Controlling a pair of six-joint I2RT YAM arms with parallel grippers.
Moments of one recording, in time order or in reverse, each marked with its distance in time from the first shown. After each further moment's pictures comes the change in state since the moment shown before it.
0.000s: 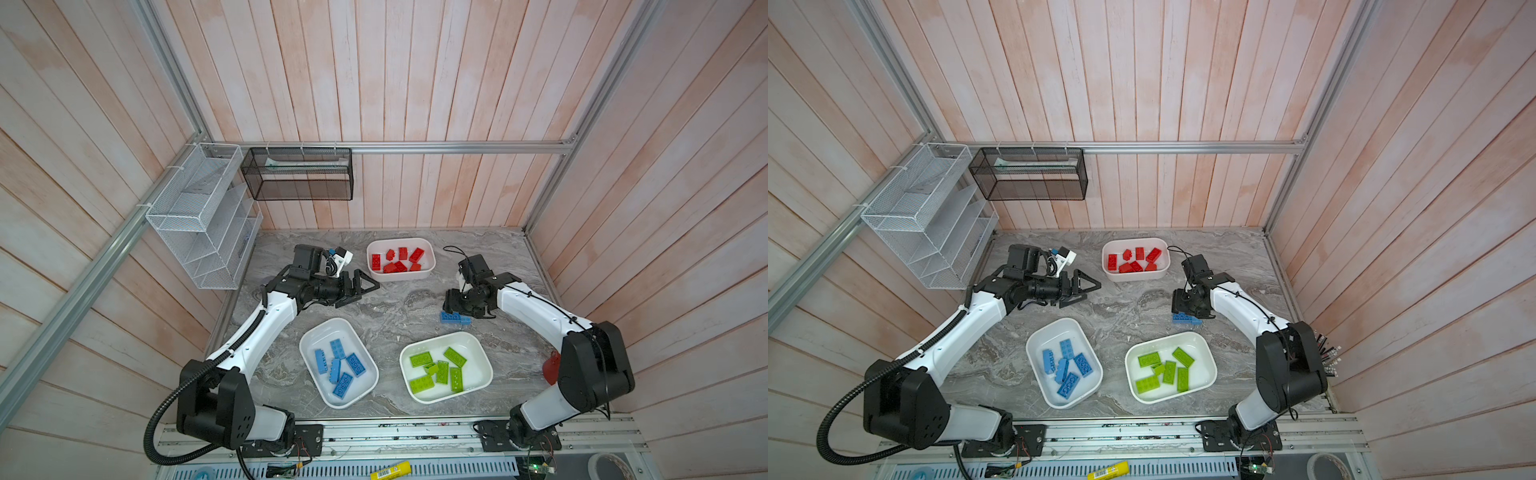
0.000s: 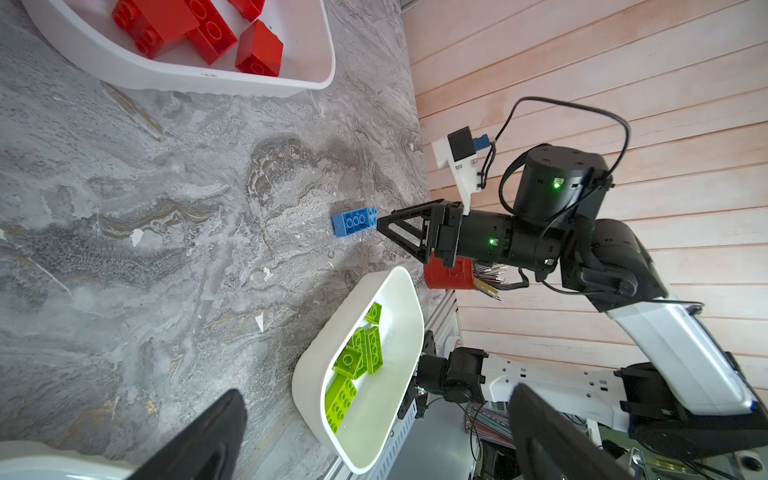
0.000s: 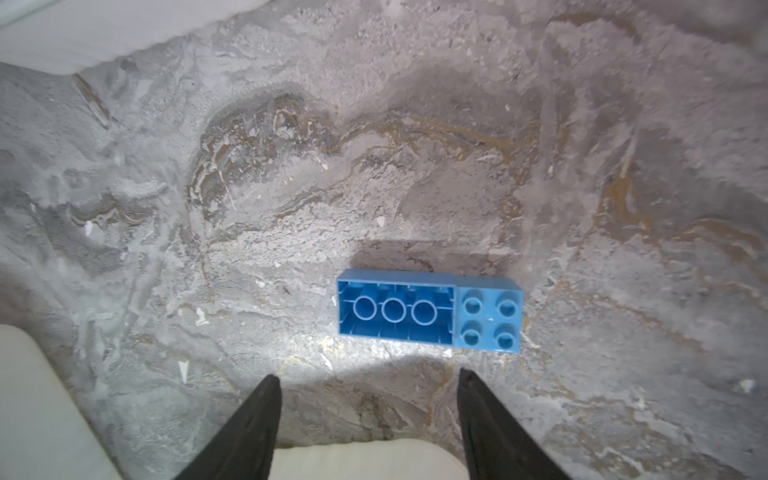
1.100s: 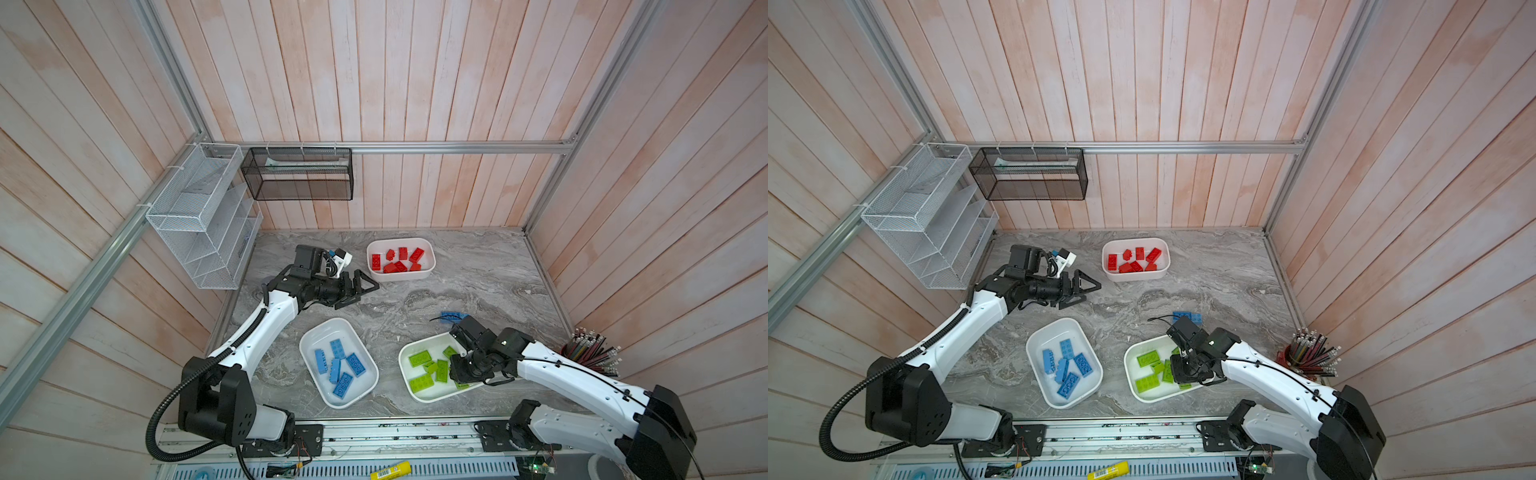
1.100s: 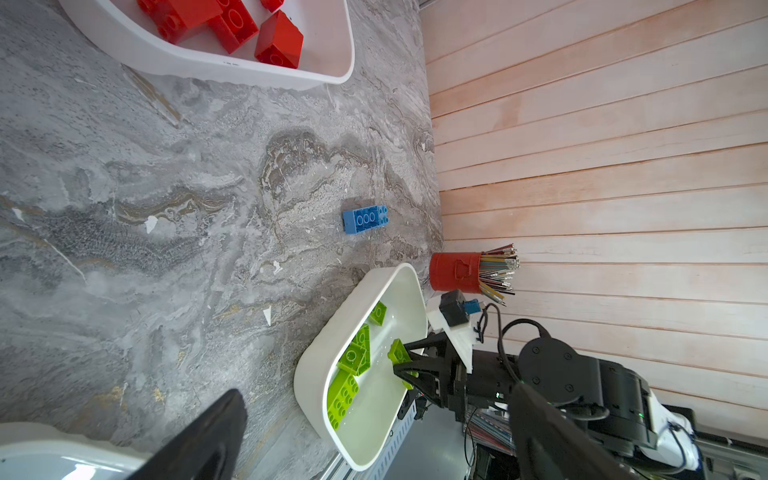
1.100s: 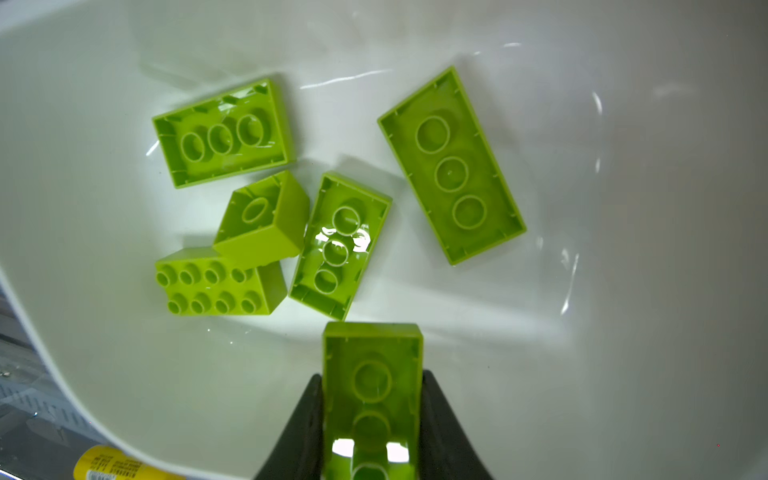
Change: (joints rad) left arm 0.000 0.014 0.008 -0.031 -0.021 -0.010; right arm 0.422 -0.463 -0.418 -0.220 0.017 0.127
